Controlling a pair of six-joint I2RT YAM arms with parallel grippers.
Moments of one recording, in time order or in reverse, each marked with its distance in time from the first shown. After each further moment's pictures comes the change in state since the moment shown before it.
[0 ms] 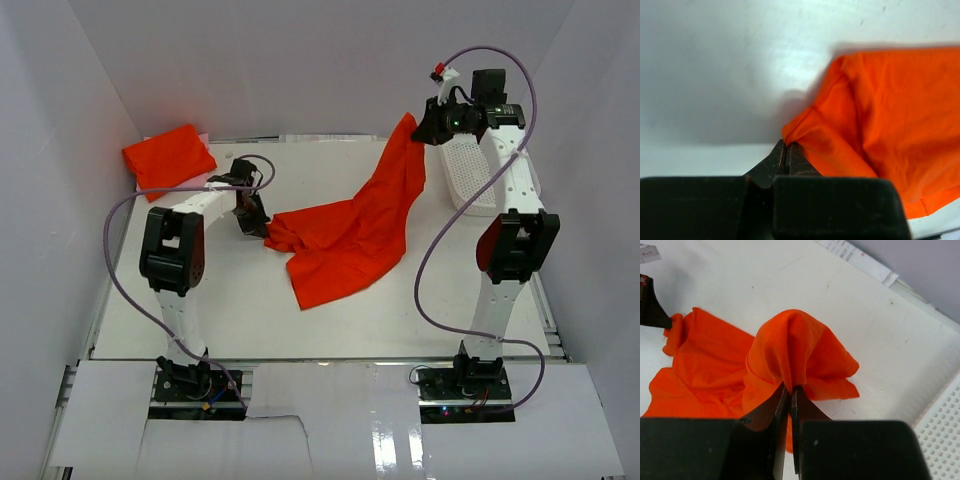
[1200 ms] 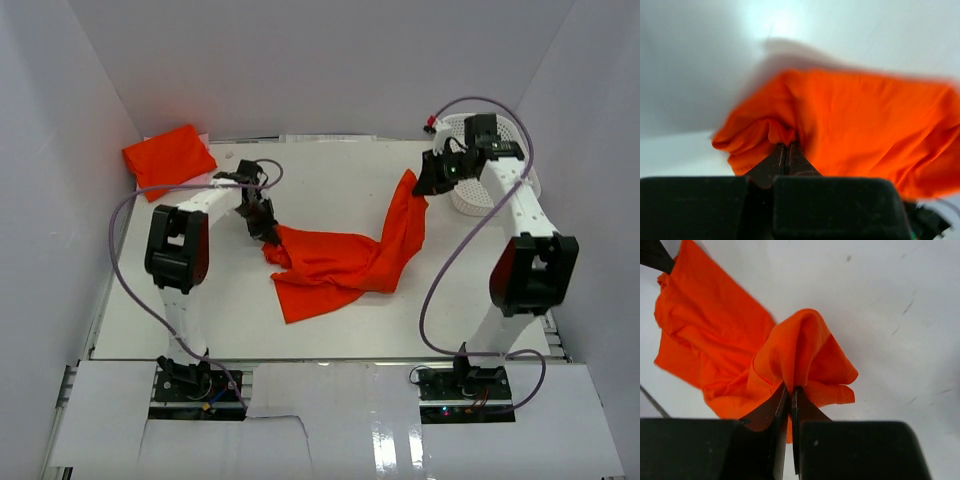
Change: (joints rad) left arm -0.025 0.020 0.014 -0.143 0.231 0.037; right arm 0.019 -0.322 -0.603 -0.056 0.069 -0.026
